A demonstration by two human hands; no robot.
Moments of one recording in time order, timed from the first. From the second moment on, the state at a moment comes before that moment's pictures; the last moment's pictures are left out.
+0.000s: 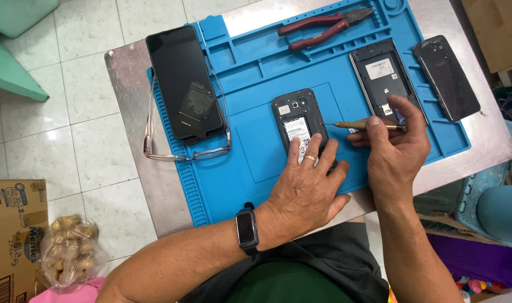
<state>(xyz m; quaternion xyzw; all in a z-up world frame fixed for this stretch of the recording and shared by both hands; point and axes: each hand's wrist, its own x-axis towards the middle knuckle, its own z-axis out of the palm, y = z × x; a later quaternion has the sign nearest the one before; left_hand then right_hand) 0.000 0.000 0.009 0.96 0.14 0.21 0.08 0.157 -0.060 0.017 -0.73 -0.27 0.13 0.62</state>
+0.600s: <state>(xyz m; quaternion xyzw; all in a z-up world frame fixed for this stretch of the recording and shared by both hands) -0.001 0.001 0.007 0.96 0.13 0.22 0.10 0.171 -0.051 0.064 -0.72 -0.62 -0.03 0.31</state>
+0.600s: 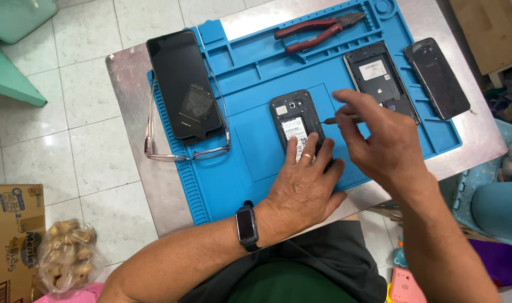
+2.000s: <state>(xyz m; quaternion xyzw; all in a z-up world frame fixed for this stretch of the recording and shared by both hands) 0.000 0.002 -0.004 0.97 0.11 0.18 0.08 0.180 -0.011 0.072 -0.72 -0.67 -0.09 0.17</state>
